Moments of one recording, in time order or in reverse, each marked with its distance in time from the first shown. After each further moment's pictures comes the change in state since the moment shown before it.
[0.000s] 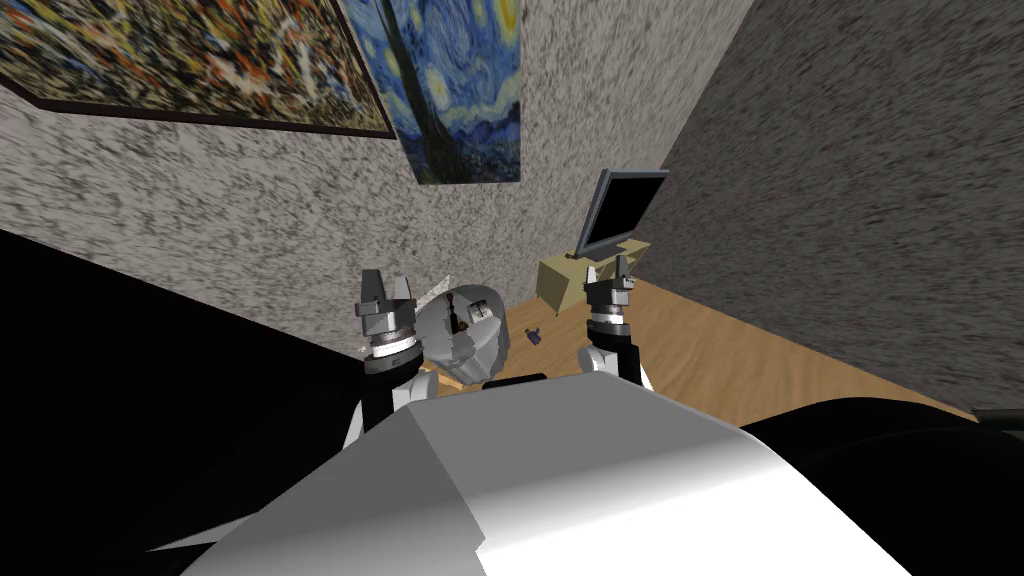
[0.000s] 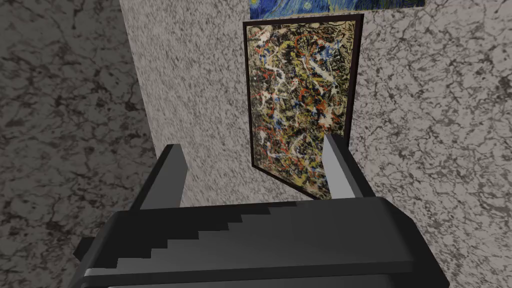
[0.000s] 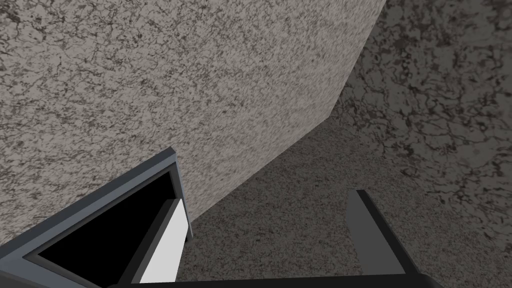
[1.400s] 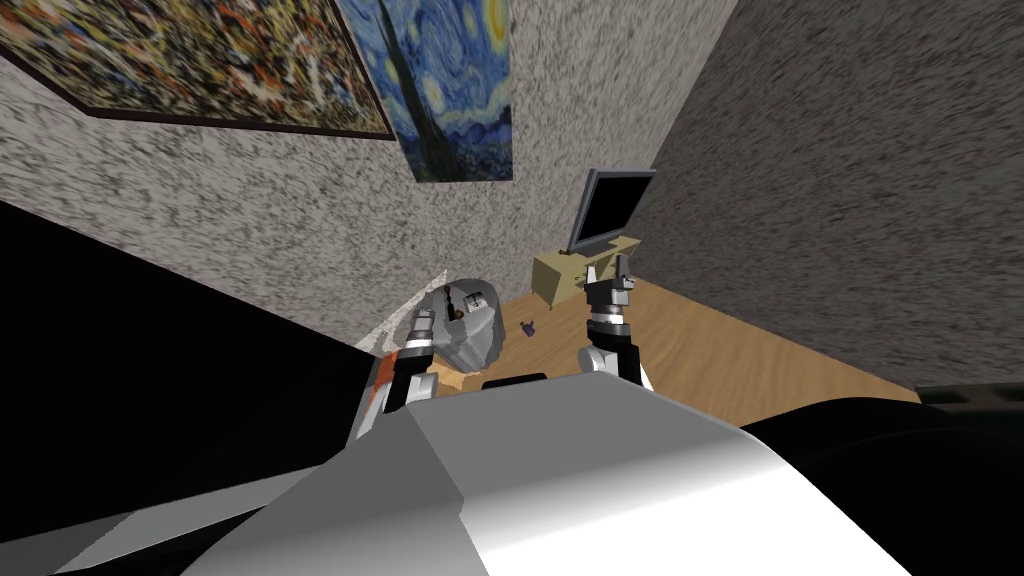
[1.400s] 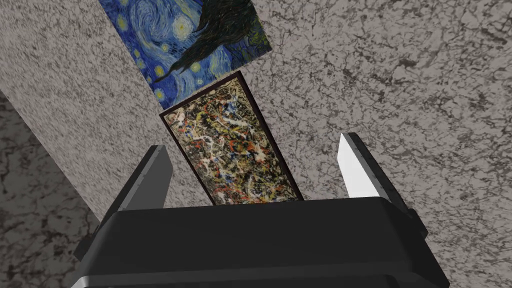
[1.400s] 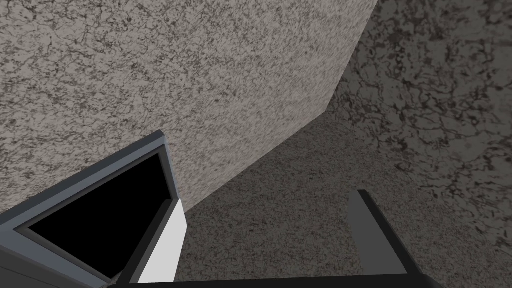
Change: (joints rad) left arm -0.079 0.137 0.053 0.323 -0.012 0.194 -0.214; right arm 0.000 0.000 0.000 0.000 0.000 0.000 0.000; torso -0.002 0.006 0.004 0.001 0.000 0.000
